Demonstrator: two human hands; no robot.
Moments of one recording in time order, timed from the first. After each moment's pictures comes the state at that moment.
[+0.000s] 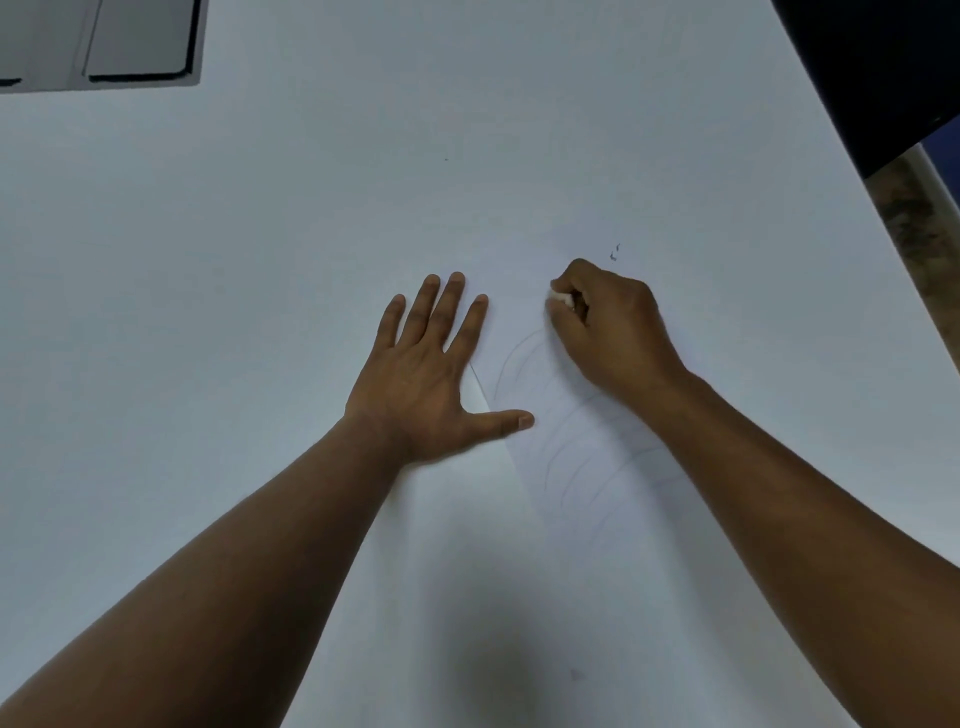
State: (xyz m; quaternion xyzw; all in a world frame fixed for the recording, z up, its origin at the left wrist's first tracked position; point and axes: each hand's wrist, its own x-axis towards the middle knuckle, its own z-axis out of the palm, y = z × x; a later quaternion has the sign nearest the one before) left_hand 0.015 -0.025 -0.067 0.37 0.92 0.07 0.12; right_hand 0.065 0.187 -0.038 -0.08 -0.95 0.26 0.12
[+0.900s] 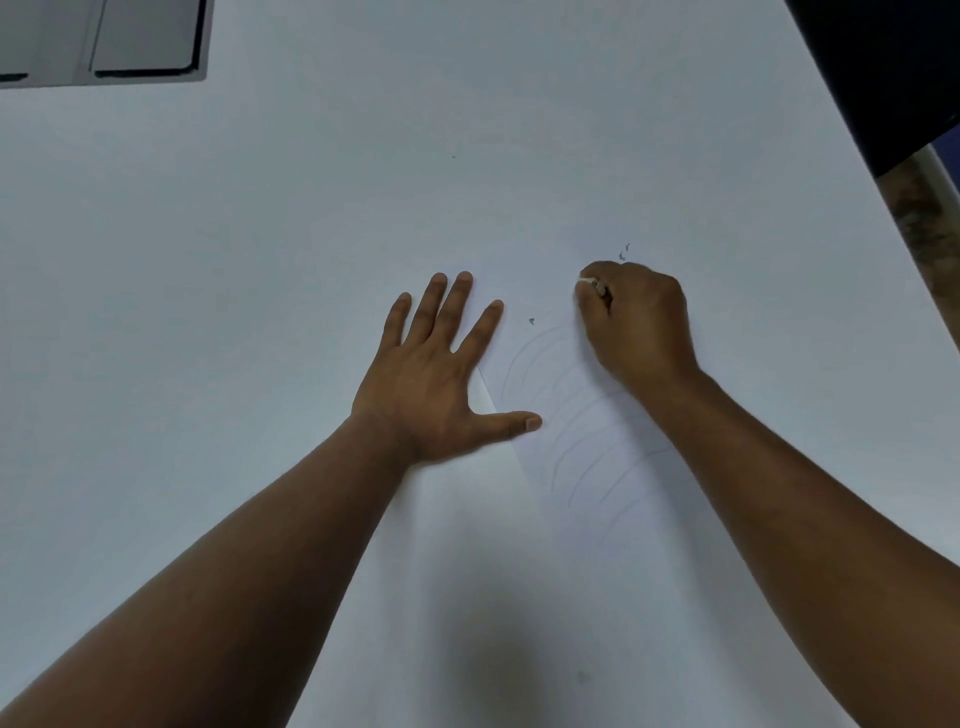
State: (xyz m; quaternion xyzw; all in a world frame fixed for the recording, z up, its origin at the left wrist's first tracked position) left_hand 0.016 -0.025 -0.068 0.37 0.92 0.07 0.11; right_hand 0.057 0.202 -0.052 -0.14 -0.96 0.19 0.16
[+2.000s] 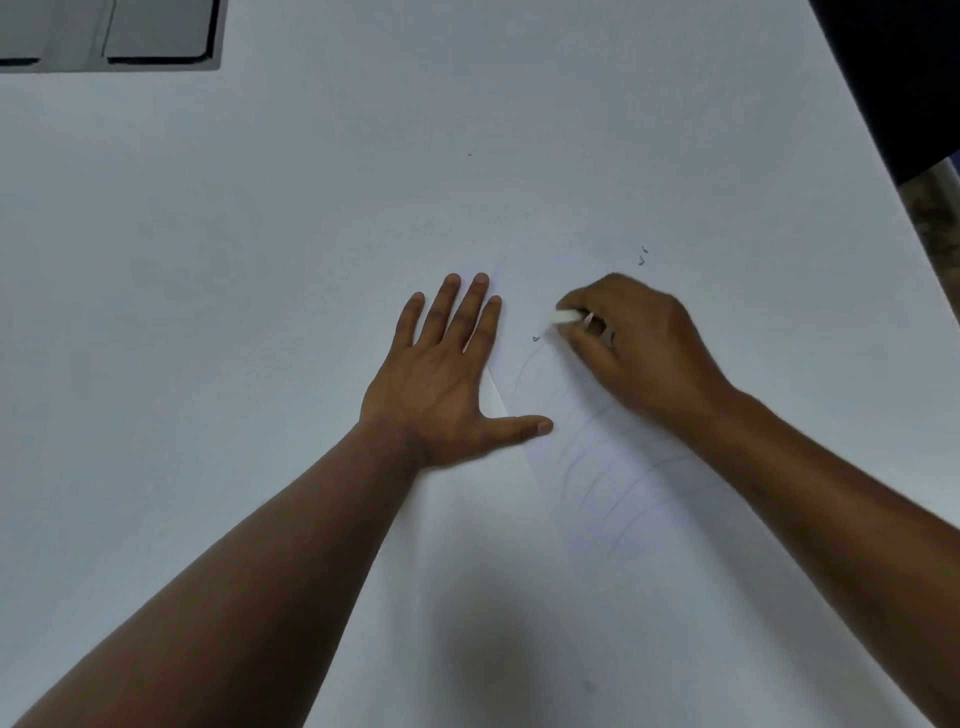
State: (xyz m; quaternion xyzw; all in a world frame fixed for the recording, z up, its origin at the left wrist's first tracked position) left_hand 0.015 -0.027 -0.067 0.37 0.92 0.07 0.11; right_hand 0.075 0.192 -0.031 0.03 -0.96 0.25 0.12
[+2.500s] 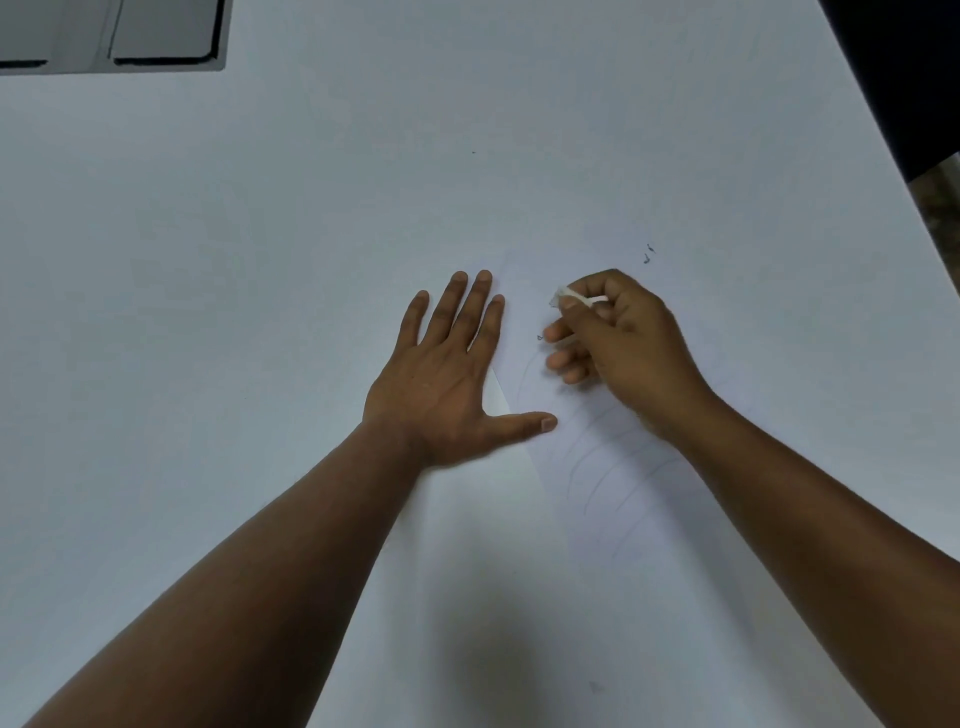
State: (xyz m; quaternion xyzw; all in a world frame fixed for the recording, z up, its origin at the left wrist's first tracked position) left_hand 0.016 -0.027 -0.067 0.38 0.92 0.07 0.11; right_hand 0.072 0.158 -0.015 -0.24 -0.76 0.61 0.00
